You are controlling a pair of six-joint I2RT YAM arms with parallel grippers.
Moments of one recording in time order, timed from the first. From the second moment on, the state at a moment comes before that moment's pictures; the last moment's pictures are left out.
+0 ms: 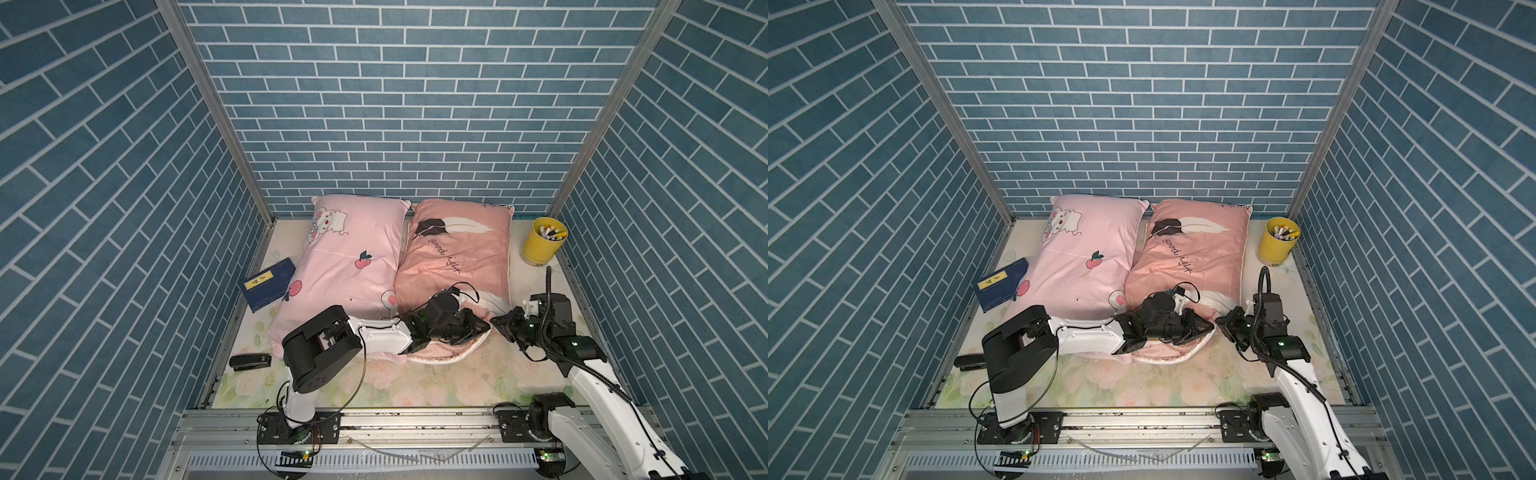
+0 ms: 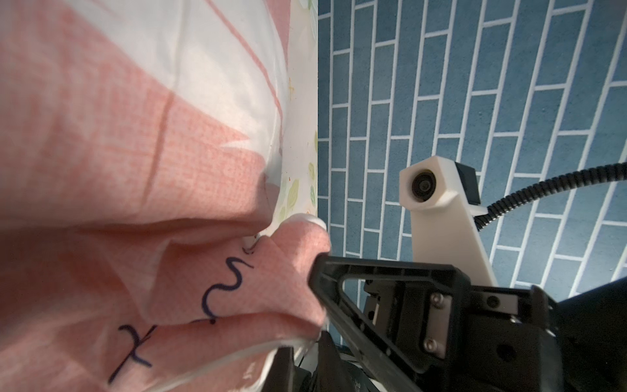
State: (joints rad) left arm -1.07 1.89 1.06 0.45 0.33 -1.37; right arm 0.17 0.77 0.53 -0.56 -0.46 1.00
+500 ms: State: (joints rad) left arm -1.07 1.89 1.08 0.45 0.33 -1.37; right arm 0.17 0.77 0.53 -0.56 -0.46 1.00
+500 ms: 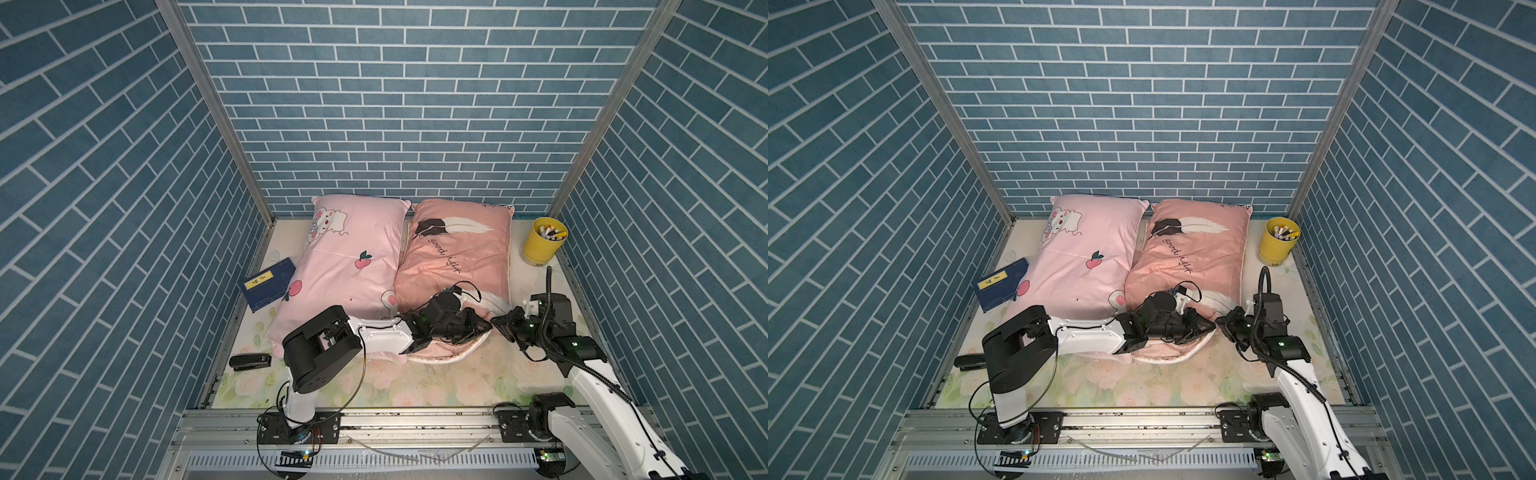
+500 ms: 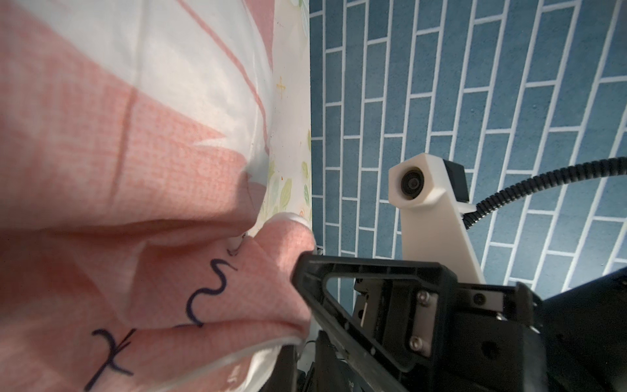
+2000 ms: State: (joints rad) left arm -1.08 1.91 1.09 0.47 0.35 -1.37; right arm 0.17 0.73 0.53 -0.55 -0.45 1.00
